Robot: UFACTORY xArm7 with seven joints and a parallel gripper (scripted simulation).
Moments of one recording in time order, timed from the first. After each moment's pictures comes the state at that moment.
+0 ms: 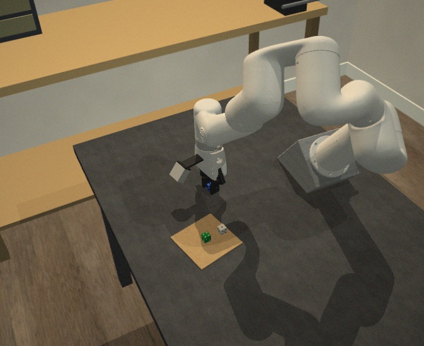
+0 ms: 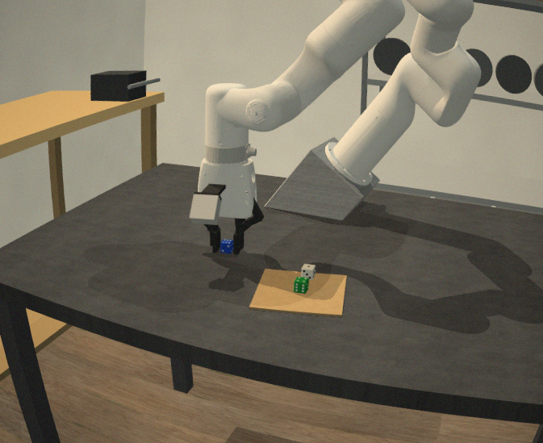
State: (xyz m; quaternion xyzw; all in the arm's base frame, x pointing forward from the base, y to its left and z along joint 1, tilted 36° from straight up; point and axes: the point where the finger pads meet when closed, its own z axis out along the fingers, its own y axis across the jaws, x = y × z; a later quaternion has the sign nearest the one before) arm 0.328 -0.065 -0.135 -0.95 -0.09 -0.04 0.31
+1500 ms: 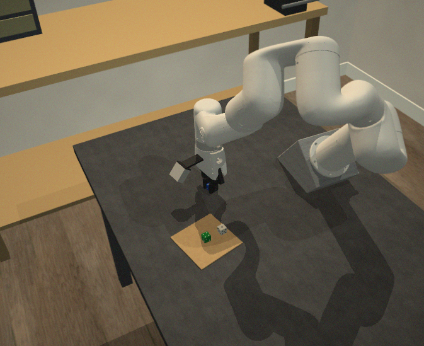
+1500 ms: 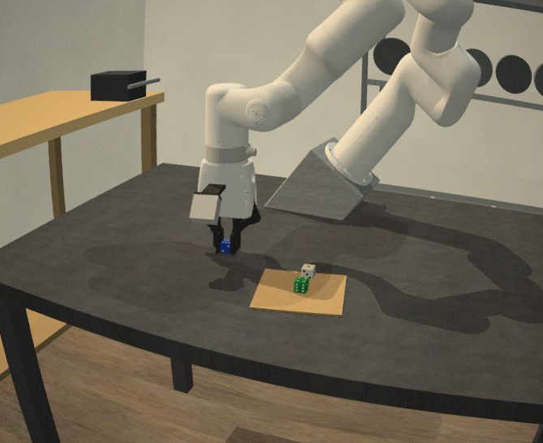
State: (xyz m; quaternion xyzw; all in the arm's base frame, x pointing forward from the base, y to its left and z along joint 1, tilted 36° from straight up) arm 0.328 -0.065 -0.135 -0.95 -0.09 -0.04 0.31
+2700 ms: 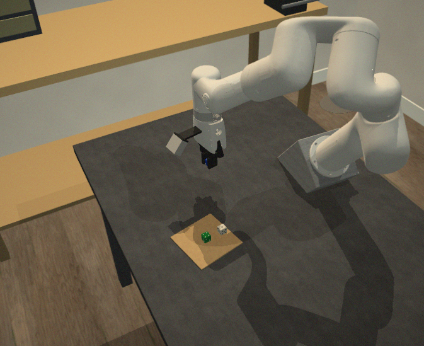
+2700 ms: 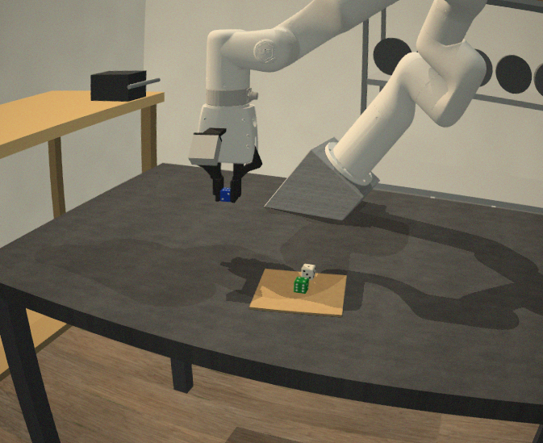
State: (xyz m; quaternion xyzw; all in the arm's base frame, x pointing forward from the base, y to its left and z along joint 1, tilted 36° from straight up) arm 0.326 -0.123 -0.054 -0.95 -0.09 -0.04 0.31
